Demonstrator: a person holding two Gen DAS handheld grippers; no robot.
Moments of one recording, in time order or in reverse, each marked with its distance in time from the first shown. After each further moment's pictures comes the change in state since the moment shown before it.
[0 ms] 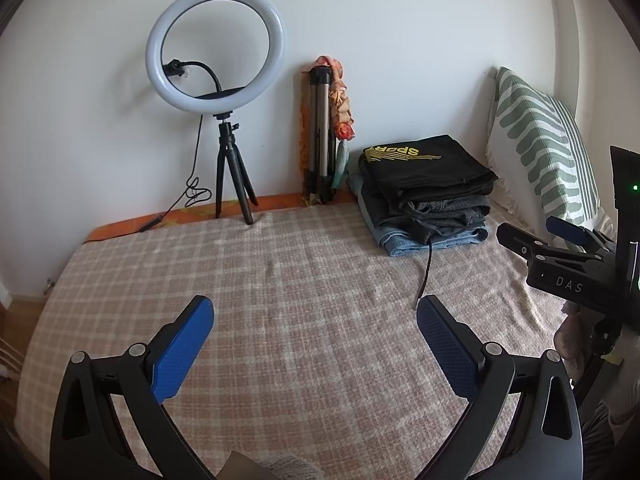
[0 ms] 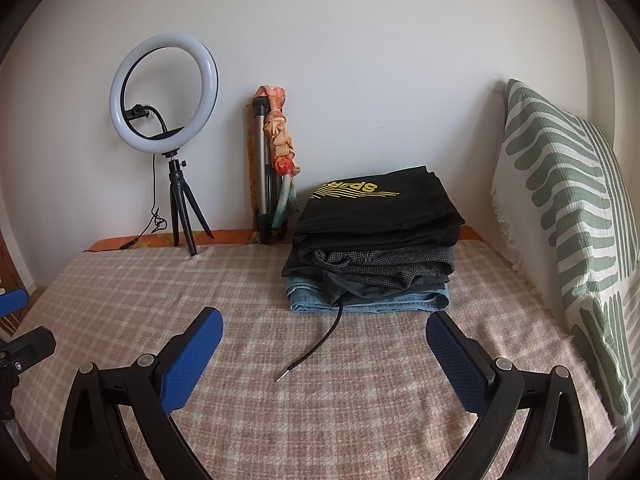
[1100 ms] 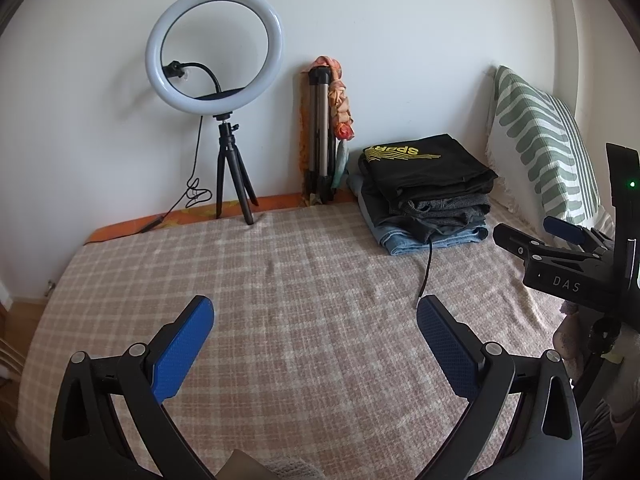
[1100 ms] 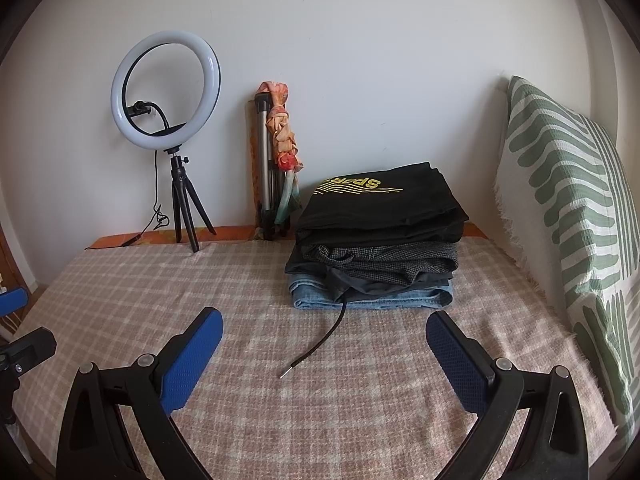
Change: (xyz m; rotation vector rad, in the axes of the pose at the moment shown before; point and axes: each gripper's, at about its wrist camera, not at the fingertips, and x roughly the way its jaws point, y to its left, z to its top) left arm 0.000 0.000 -0.002 0.003 0.000 0.003; right arm 0.003 0.002 -0.003 0.000 0.009 0.008
